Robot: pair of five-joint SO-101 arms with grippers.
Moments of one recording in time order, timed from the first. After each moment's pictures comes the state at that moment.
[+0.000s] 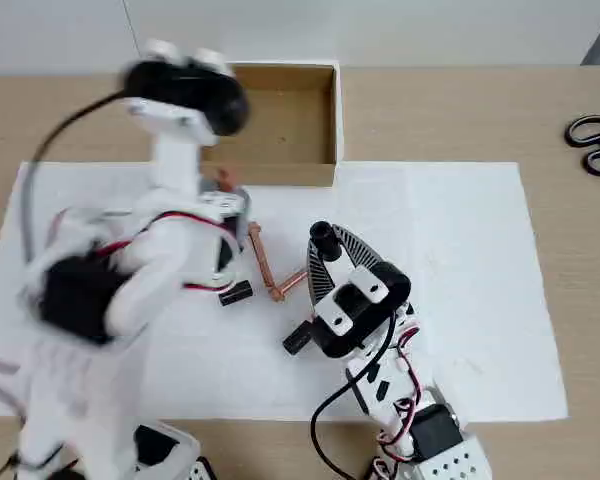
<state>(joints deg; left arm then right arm) 16.8 -33.4 -5.8 88.8 10.8 -28.7 -103.1 96.1 14.5 14.5</state>
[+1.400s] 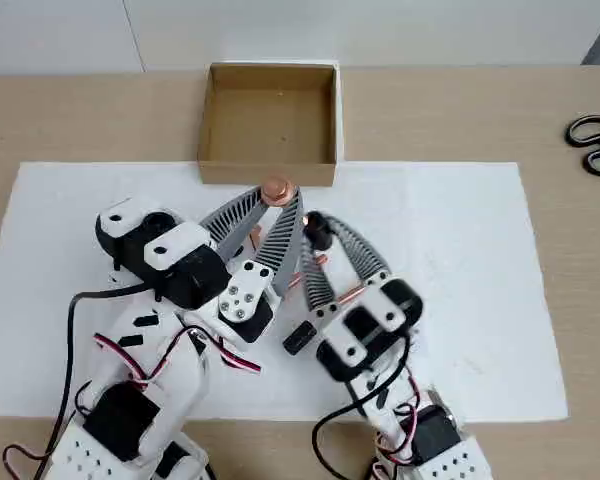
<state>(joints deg) 31.6 -74.5 56.3 24.9 10.9 -33.1 -103.2 96.1 3.6 14.3</state>
